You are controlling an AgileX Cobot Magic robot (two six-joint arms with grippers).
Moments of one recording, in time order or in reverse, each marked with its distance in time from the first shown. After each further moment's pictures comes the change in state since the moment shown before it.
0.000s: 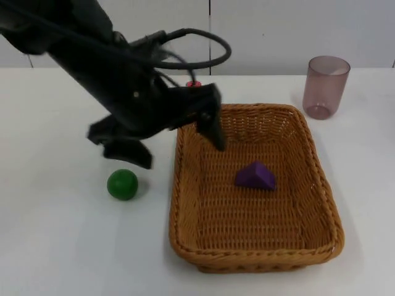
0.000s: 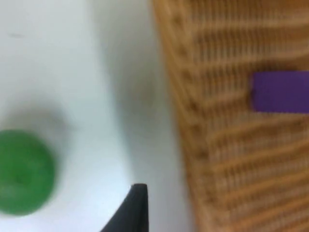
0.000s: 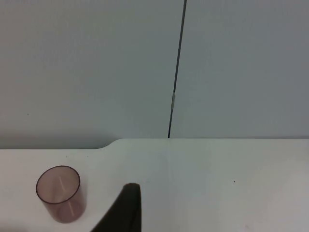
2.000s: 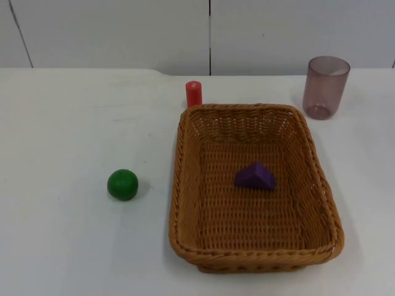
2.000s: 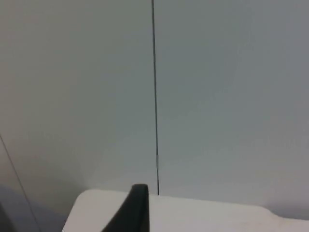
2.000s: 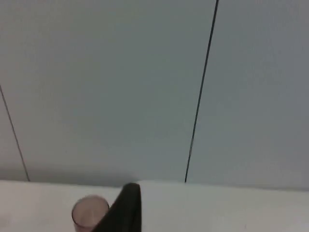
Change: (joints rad) right arm 0.074 -0.321 0.162 0.000 -0.073 -0.010; left arm 0.393 -0.966 -0.196 0.769 0.169 -0.295
